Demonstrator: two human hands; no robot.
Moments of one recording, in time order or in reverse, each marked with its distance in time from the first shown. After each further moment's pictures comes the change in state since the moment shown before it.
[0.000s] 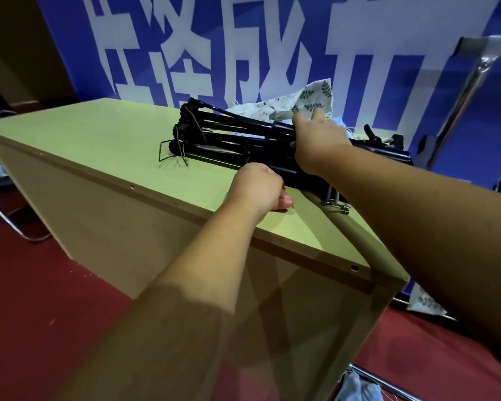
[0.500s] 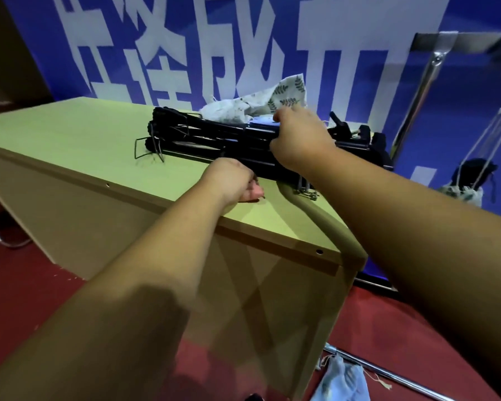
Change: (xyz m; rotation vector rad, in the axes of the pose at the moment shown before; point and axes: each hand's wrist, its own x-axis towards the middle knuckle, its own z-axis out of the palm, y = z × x) left_hand -0.009 0.011 0.000 -0.086 -0.029 -0.101; right_hand -0.042 0.011 -0.029 0.358 0.029 0.058
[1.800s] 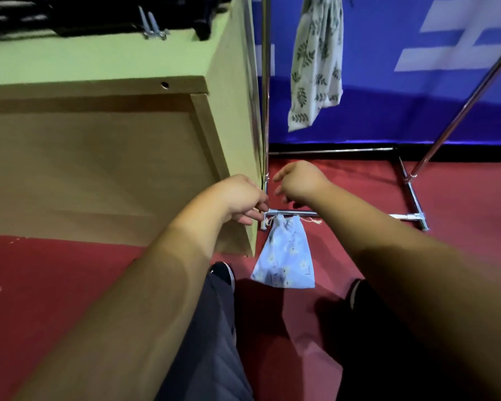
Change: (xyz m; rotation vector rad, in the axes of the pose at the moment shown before) left_hand -0.166 -0.208 0.165 0.623 -0.644 -0.343; right_hand -0.338 0.204 0.089 0.561 -0.493 0.784
